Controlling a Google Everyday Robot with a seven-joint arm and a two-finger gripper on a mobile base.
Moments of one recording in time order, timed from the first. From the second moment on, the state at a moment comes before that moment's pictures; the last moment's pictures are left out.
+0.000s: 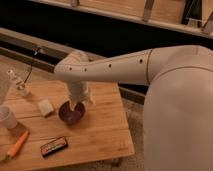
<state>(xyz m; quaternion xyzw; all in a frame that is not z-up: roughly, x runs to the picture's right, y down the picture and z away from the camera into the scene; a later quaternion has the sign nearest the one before) -0.118 0.086 0.699 -0.24 0.22 0.62 0.71</state>
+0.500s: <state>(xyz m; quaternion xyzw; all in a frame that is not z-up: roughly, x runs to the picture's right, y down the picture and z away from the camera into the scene) -0.137 0.081 0.705 -0.24 0.21 0.60 0.73</state>
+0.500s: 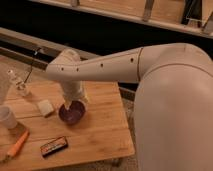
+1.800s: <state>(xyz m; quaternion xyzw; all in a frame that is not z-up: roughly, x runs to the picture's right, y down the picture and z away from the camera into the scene) -0.121 0.091 0.759 -0.24 0.21 0.63 0.71</state>
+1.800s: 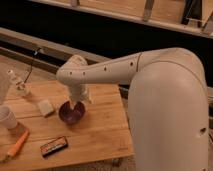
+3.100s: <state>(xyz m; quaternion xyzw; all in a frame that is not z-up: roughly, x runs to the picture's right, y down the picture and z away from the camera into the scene) -0.123 0.134 0.814 -0.26 0.26 0.61 0.71</state>
